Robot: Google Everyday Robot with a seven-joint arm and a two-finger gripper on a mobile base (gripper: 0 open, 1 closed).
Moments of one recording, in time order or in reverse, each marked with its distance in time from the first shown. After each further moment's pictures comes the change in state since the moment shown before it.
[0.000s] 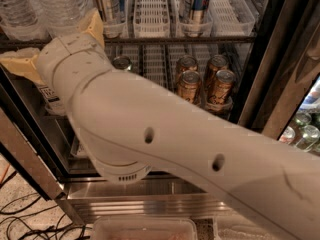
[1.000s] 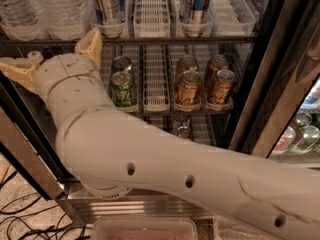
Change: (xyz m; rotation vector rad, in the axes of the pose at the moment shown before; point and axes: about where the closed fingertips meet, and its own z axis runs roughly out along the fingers) arm 0.020 0.012 0.007 0.075 -0.065 0.140
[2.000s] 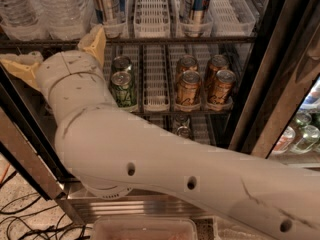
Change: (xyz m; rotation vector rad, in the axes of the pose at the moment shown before) arm -0.006 -0.006 -0.002 0.022 -0.007 -0.016
